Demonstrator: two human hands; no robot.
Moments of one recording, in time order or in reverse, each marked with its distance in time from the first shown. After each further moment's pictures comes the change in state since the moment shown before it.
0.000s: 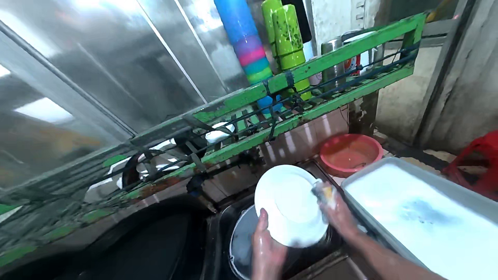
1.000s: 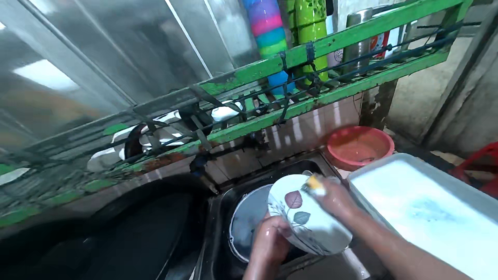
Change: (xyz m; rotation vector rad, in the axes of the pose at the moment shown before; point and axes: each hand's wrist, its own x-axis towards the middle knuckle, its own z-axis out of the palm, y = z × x) left_hand -0.020 0.012 -0.016 0.360 -0.042 -0.089; right_hand 0.016 -0.047 -0.004 -0.327 -0.283 -0.097
